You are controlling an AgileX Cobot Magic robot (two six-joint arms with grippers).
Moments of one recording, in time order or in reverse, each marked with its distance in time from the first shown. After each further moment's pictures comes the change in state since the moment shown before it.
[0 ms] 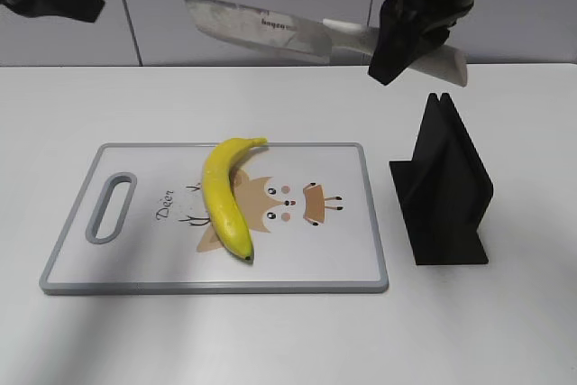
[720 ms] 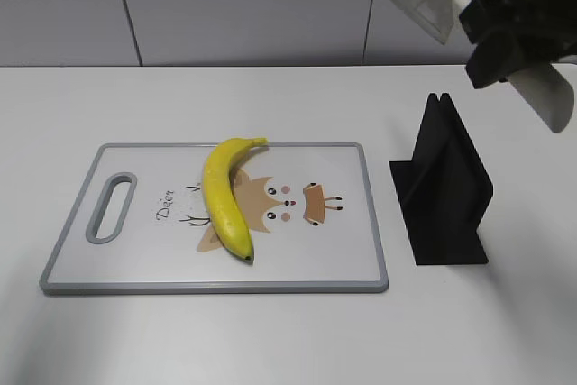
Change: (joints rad) left arm 0.013 -0.239 0.116 0.545 0.329 -0.671; right arm 0.000 -0.420 0.416 -0.184 -0.212 0.720
